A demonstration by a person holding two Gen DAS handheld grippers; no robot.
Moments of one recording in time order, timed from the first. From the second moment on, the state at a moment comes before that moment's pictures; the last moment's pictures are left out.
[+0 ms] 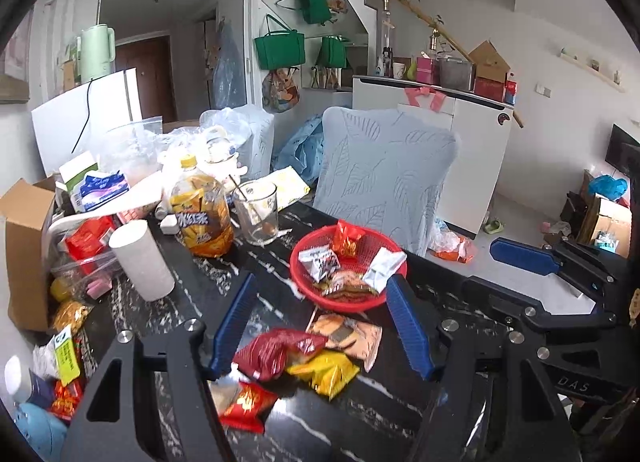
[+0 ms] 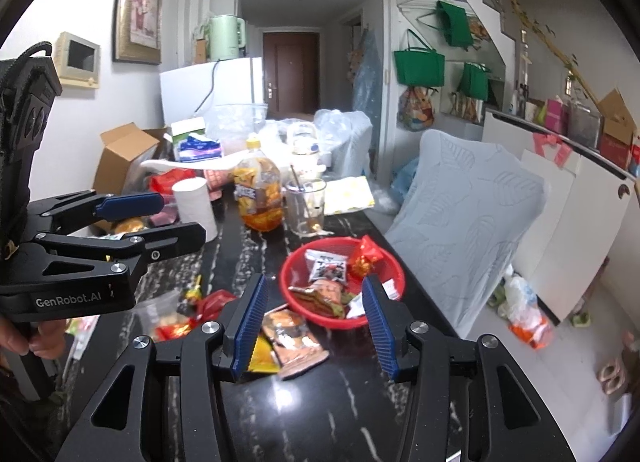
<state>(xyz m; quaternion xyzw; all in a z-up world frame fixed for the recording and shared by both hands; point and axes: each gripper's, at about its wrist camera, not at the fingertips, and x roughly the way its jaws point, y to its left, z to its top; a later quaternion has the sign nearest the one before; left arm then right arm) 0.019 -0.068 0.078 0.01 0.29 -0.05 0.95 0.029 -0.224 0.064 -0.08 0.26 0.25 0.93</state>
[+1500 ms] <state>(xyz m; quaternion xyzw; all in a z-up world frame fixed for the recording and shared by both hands) 0.000 0.027 -0.045 -0.12 0.40 -0.01 0.91 0.019 -0.146 -0.058 -0.06 0.40 0.34 0.85</state>
